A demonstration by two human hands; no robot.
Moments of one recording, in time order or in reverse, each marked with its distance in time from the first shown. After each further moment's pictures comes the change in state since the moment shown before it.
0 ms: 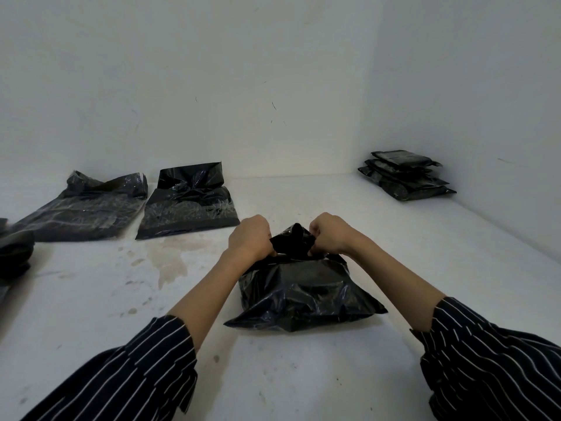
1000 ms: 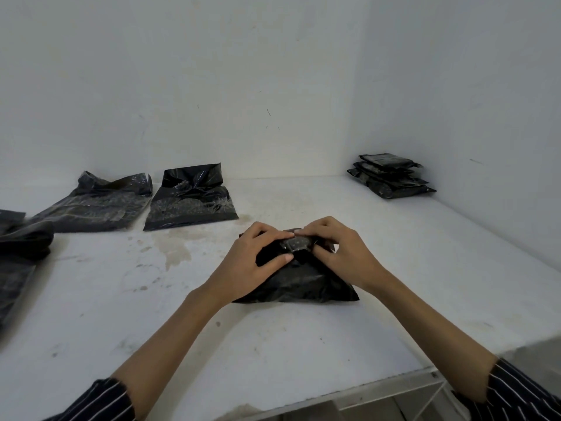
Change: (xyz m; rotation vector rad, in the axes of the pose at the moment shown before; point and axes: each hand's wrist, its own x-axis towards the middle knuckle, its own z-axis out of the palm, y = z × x) left_hand -0.093 -0.020 0.011 -0.368 0.241 0.625; right_hand -0.111 0.010 0.016 0.439 0.360 -0.437
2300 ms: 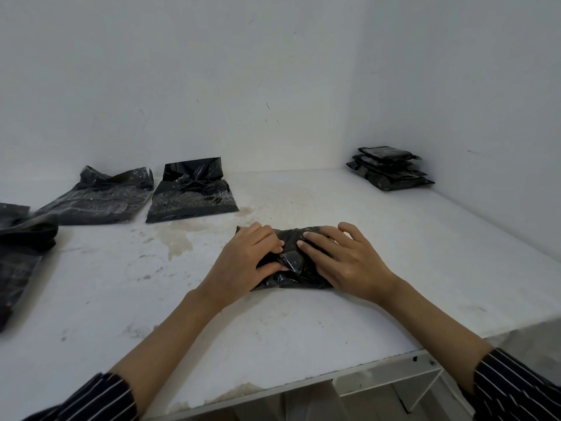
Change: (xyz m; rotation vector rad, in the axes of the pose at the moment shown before) left_hand -0.016 -0.004 0.004 0.346 0.133 0.353; right_hand -0.024 0.030 0.003 -0.873 0.271 -0.872
